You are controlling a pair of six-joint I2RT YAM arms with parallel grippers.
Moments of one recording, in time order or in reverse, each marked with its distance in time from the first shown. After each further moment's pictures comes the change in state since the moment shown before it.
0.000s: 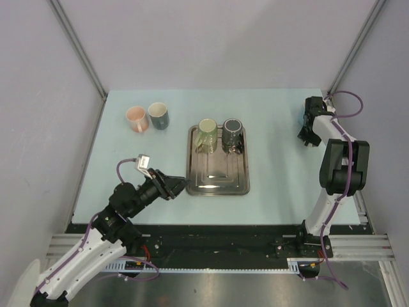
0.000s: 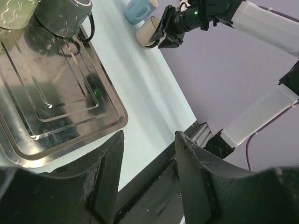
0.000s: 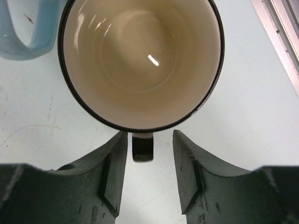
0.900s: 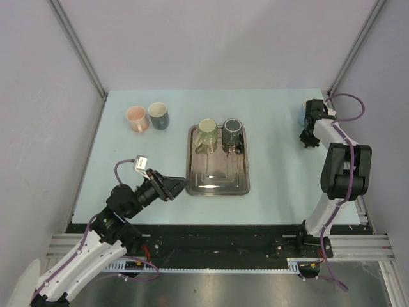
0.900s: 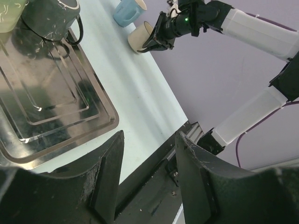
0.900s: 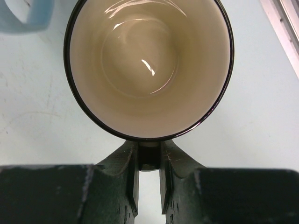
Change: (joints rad) left arm 0.000 -0.050 0.000 -0.001 0.025 -0.021; right arm 0.002 -0.087 -0.098 0.024 -0.027 0.010
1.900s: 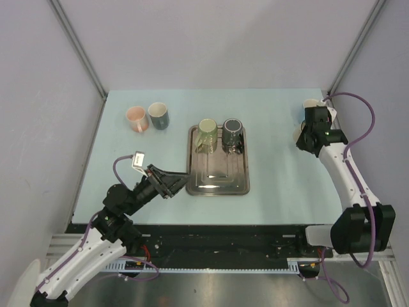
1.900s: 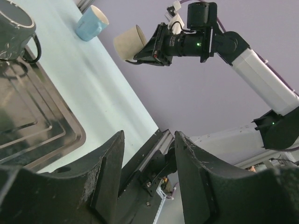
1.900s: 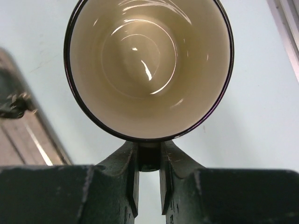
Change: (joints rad) left arm 0.000 0.062 0.013 0.202 0.069 -0.074; right arm 0.181 -0.543 -0.146 -0.176 -0.043 -0.022
